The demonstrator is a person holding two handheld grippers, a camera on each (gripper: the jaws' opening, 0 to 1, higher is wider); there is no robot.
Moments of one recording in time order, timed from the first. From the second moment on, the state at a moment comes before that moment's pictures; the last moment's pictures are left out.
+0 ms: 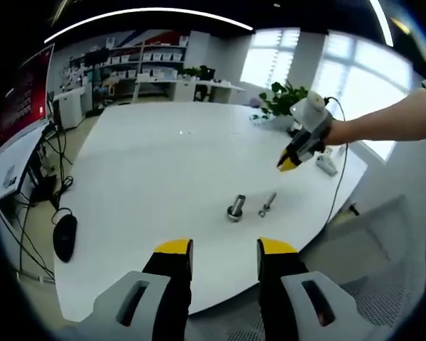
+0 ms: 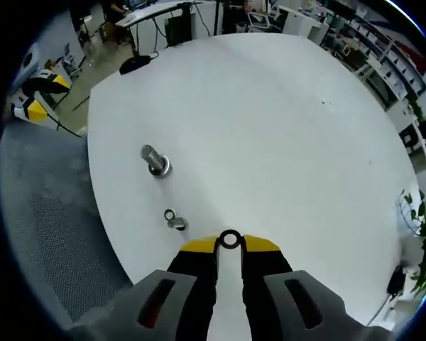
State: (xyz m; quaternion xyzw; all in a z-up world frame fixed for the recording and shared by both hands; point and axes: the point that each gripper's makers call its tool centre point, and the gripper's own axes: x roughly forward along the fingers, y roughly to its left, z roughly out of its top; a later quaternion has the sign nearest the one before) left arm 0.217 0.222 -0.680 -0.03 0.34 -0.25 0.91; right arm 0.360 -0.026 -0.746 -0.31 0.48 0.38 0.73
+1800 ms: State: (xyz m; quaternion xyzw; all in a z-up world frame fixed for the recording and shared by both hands) left arm 0.195 0.184 -0.675 0.00 0.32 -0.34 0.88; right arm 0.336 -0.014 -0.717 -0.30 0.44 0.41 0.75
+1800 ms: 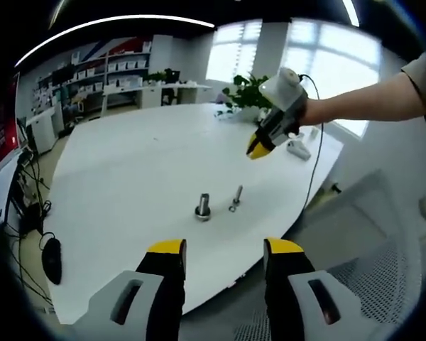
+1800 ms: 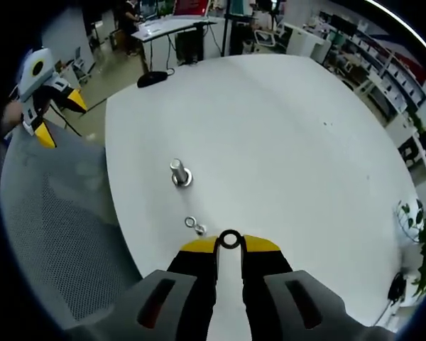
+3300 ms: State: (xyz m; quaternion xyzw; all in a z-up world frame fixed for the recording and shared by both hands) left arm 0.200 0.203 -0.680 -0.03 0.34 -0.29 0.89; right arm 0.344 -0.002 -0.711 -0.33 0.43 0.42 0.73
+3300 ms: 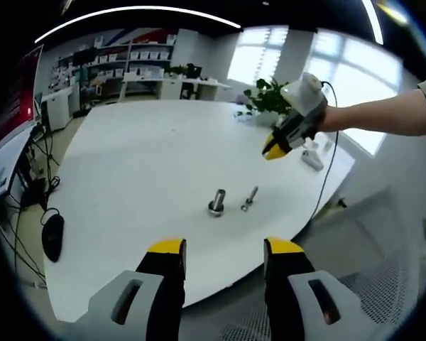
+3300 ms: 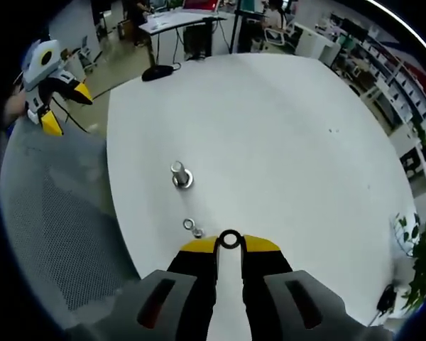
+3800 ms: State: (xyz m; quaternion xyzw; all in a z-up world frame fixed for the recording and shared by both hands) left arm 0.202 0.208 -0.679 -0.04 0.34 -0.28 0.90; right arm 0.340 0.002 -0.710 -0.34 0.43 0.43 0.72
